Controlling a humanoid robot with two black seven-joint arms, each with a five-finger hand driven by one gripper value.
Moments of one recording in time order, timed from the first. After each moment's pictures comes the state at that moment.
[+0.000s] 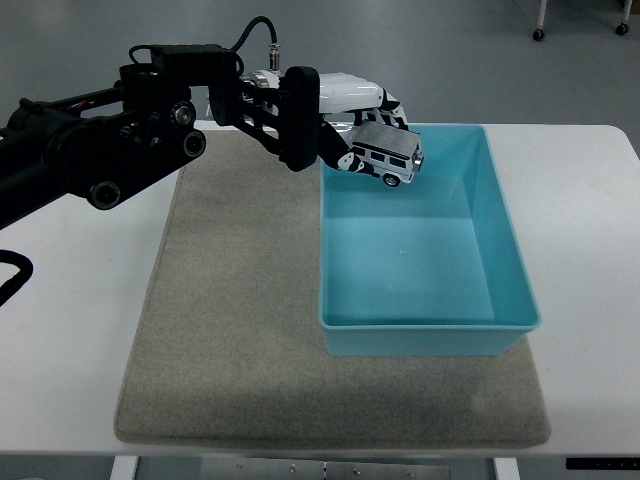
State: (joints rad) left arm -1.23 0.28 -0.38 -1.00 1.53 -0.27 -0.28; right arm 0.04 0.00 -0.01 0.10 -0.02 0.04 0.11
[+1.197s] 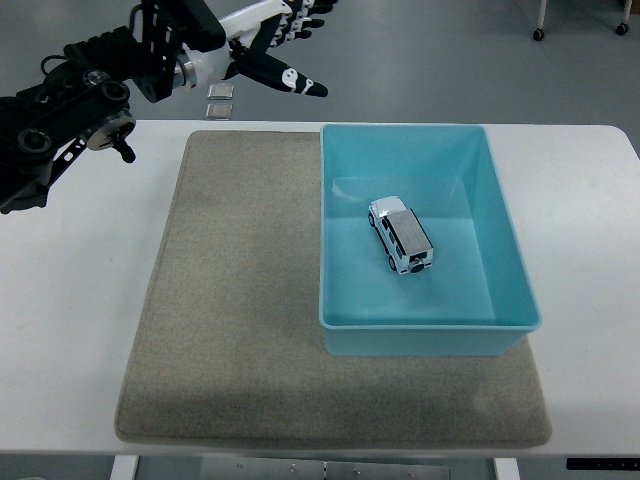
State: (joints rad) left arm -1.16 0.41 -0.46 -0.80 0.66 -0.27 -0.26; right arm 0.04 0.00 -0.01 0.10 -0.02 0.04 0.11
